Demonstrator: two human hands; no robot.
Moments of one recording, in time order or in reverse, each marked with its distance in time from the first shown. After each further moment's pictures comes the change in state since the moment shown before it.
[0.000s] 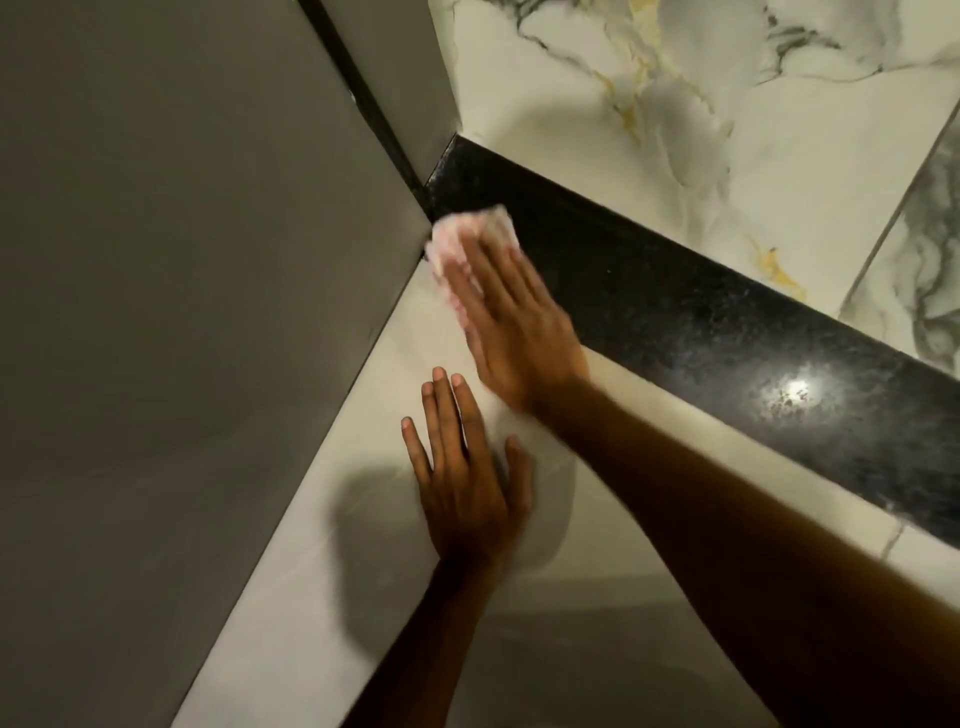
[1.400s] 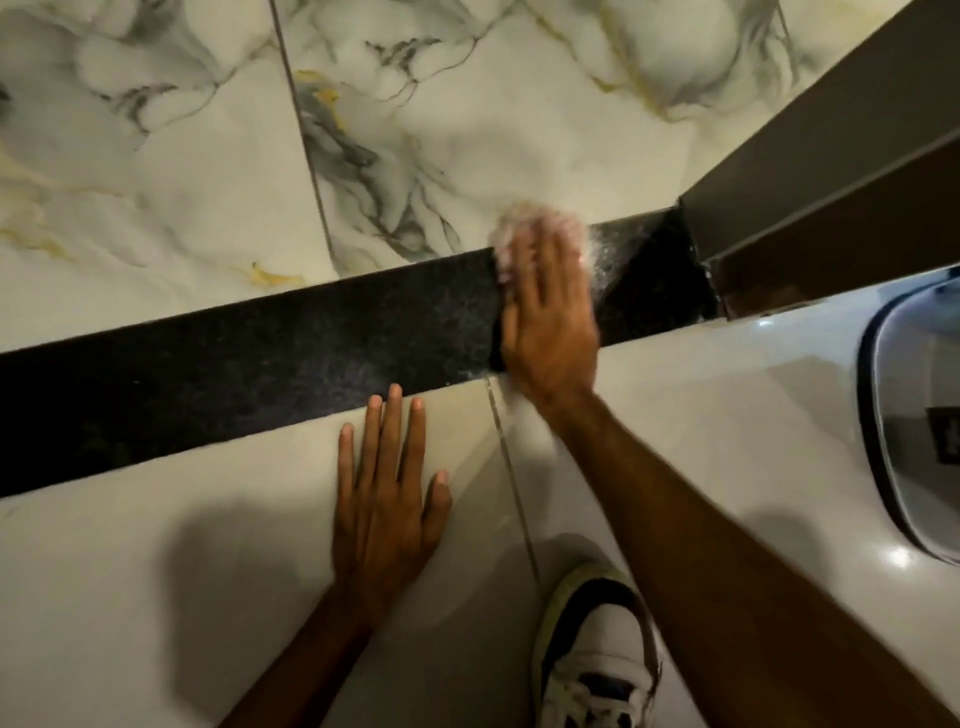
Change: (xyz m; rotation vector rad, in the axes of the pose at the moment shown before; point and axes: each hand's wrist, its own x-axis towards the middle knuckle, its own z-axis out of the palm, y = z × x) left_hand -0.056 0.154 0.037 0.063 -0.359 1.067; right_hand -0.314 0.215 -0.048 -0.129 0.419 1.128
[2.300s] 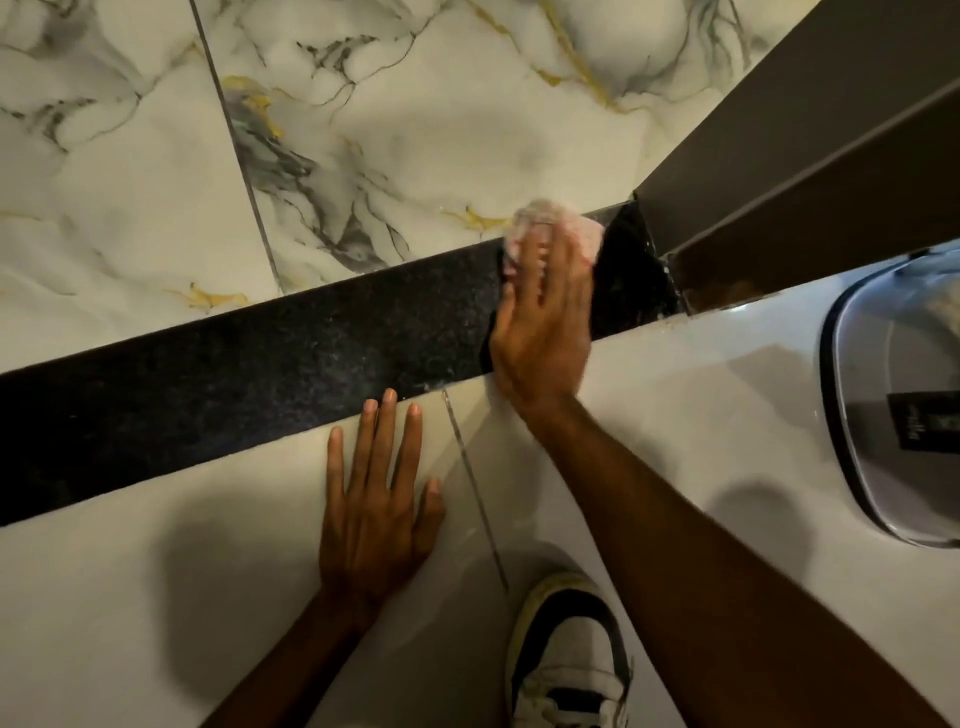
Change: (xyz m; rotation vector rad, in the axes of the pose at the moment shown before) left_hand 0.018 0.021 0.003 0.024 -0.032 0.123; right_hand -0.001 0.026 0.003 0.065 -0.022 0.269
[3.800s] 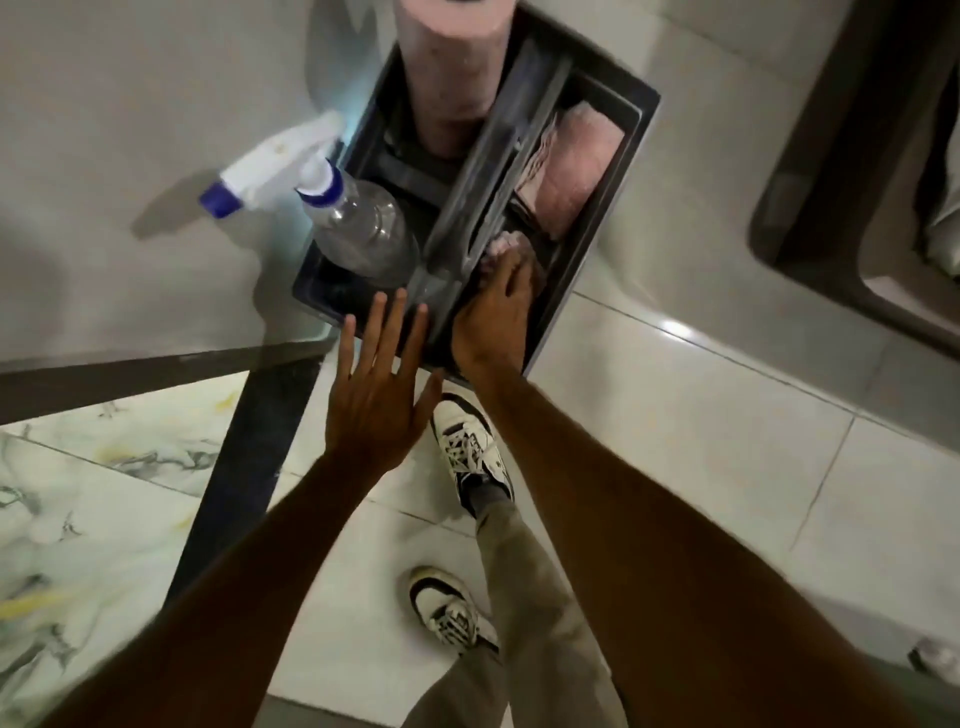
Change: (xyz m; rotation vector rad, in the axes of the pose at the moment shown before) left_hand 0.107 0.474 -0.390 0.117 -0.335 0.886; right_hand -0.064 0.237 -0.568 0.697 -0.021 1.164
